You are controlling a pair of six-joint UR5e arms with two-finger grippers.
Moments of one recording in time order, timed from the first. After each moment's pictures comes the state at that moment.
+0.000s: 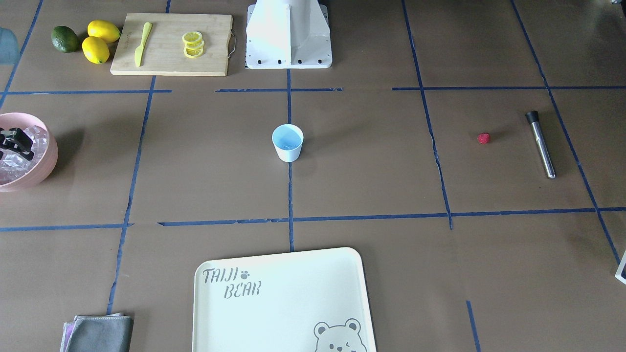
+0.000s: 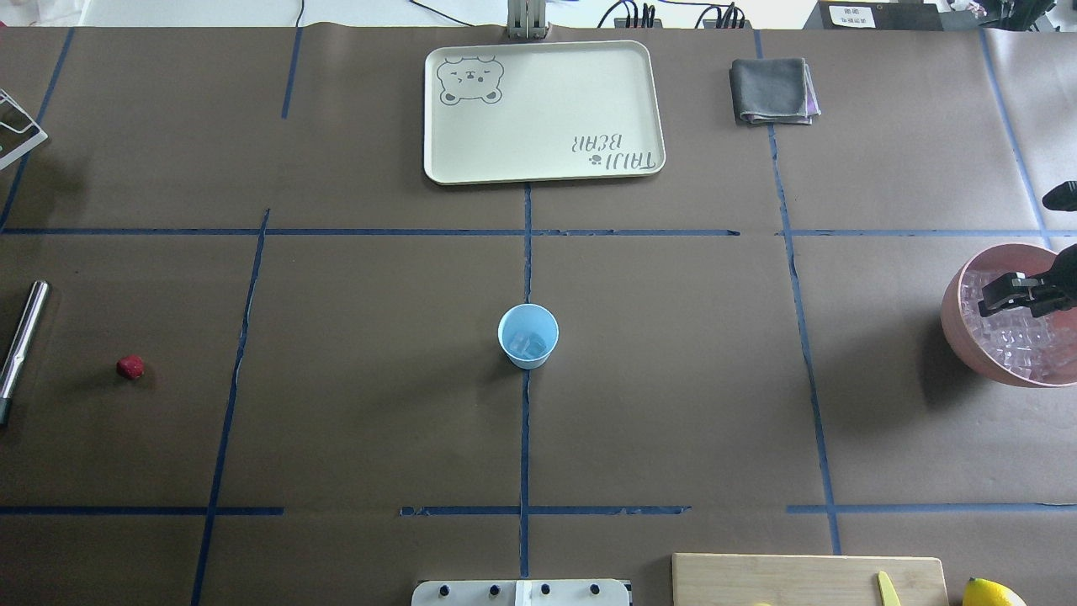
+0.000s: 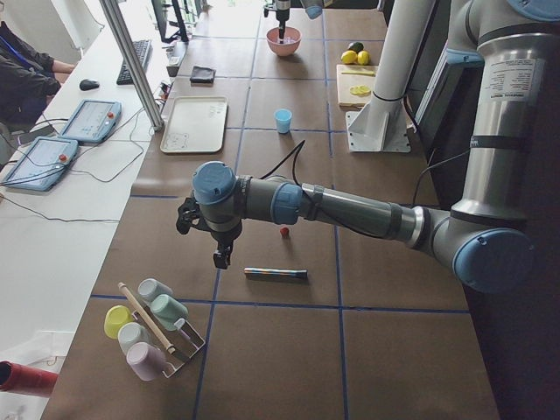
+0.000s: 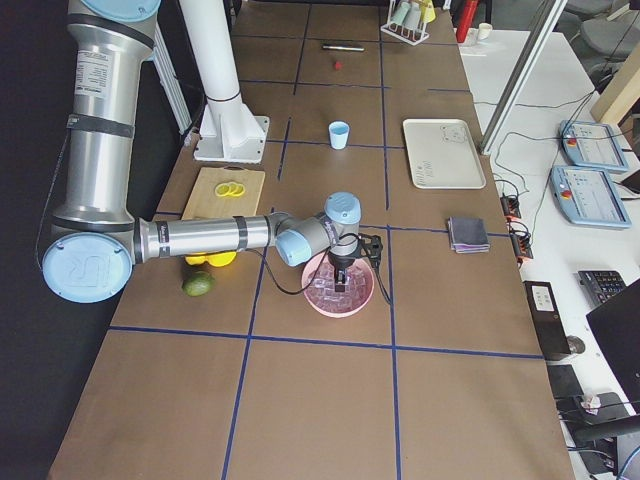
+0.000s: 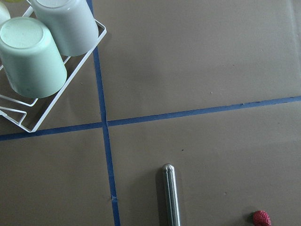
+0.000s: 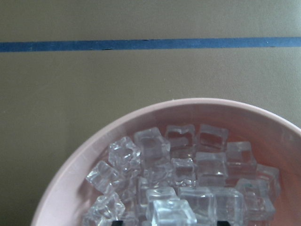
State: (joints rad) left arm -1.55 -1.63 -1.72 -1.49 -2.47 0.02; right arm 1.08 -1.71 1.74 -1.15 2.18 0.69
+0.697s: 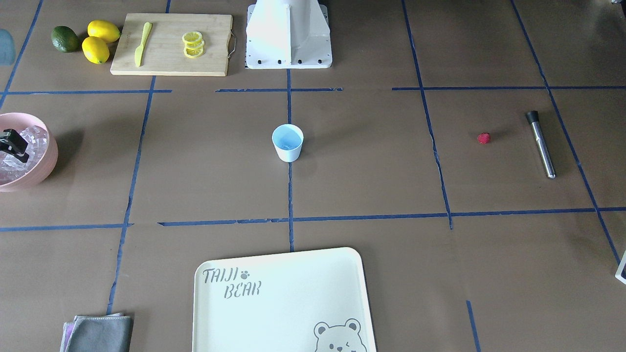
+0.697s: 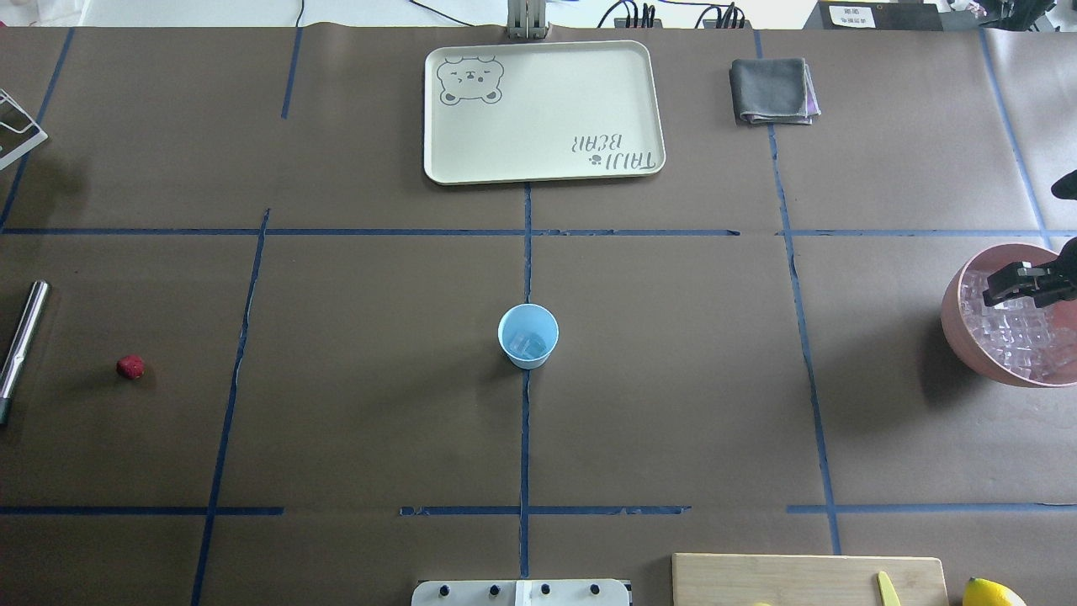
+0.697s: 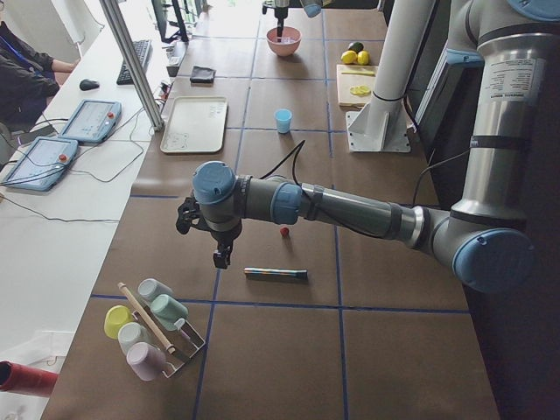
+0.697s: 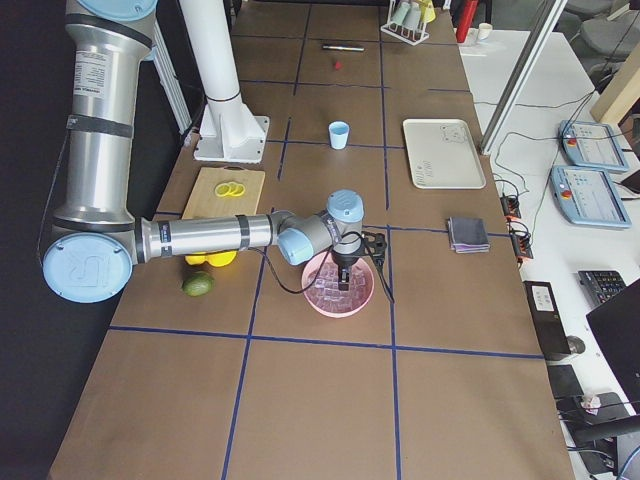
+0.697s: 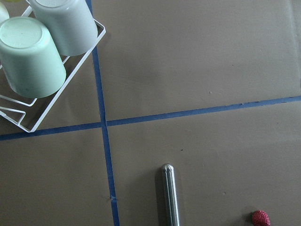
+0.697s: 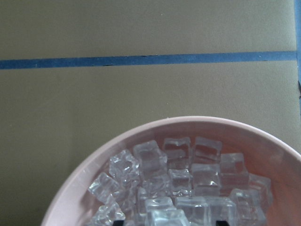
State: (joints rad) left arm -1.55 -1.63 -1.72 -1.49 -2.47 0.02; right arm 1.10 -1.70 1.74 -1.15 2.18 0.69
